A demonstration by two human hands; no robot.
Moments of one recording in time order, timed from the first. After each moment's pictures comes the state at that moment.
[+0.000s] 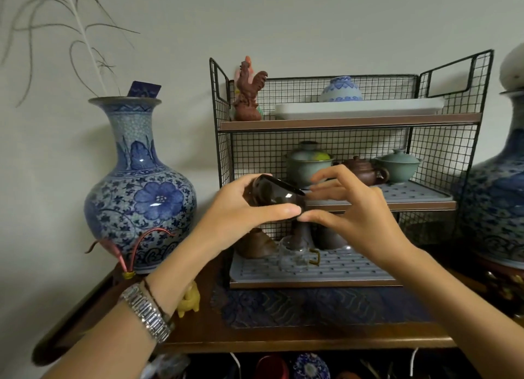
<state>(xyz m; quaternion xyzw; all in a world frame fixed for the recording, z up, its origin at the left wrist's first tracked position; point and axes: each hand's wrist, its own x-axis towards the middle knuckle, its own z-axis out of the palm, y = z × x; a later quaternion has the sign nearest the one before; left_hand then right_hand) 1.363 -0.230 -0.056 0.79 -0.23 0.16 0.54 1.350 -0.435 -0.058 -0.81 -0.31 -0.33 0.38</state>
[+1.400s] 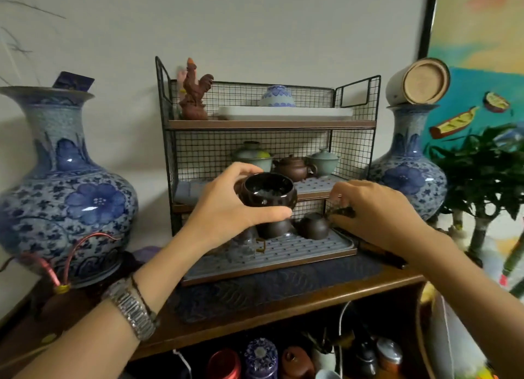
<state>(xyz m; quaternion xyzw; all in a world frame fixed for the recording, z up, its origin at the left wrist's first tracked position) 1.344 -0.265 -0.054 0.79 -0.30 0.18 0.50 1.294 -0.510 -0.052 -0.93 -0.09 -0.35 -0.03</state>
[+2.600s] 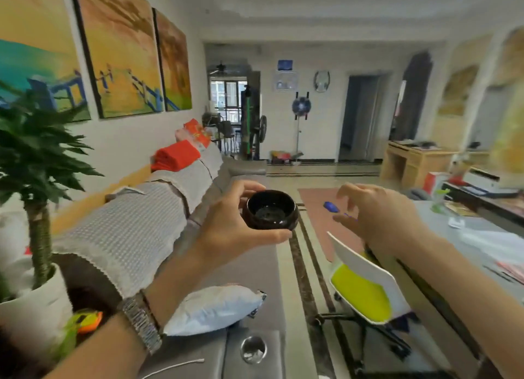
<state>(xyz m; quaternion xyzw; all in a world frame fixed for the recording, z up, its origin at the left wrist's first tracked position) 0.861 -0.769 -0.131 0.44 -0.73 -0.20 0.49 0.611 -0.798 -0.112 -0.77 0.58 -0.22 -0.19</state>
